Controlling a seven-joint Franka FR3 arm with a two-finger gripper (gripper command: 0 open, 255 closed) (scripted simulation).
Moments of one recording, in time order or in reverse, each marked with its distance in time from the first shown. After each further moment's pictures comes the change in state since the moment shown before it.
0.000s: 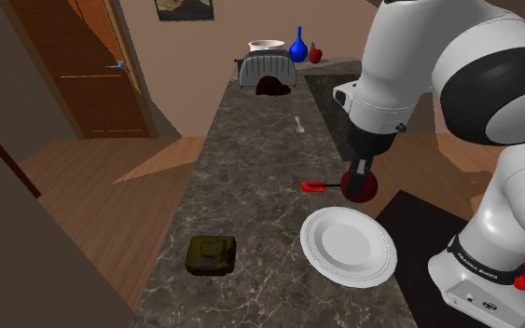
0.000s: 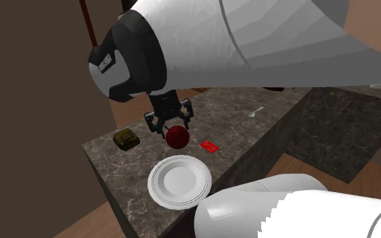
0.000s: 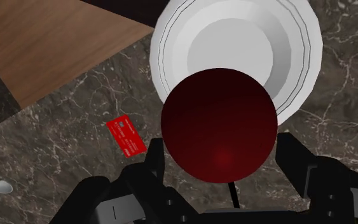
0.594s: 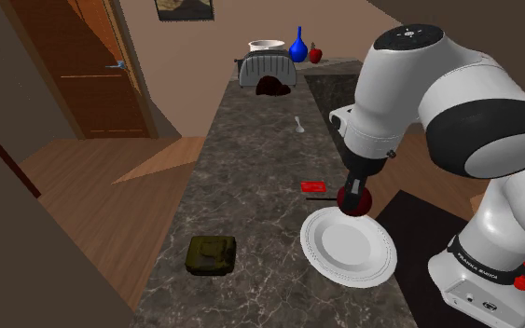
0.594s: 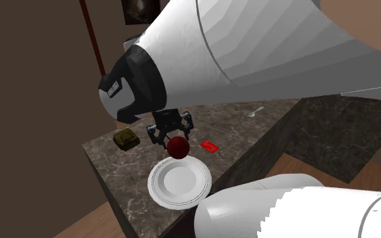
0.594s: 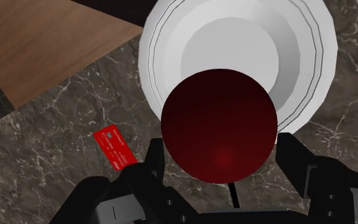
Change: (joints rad) arm 0.002 0.038 0.029 -0.095 0.011 0.130 0.023
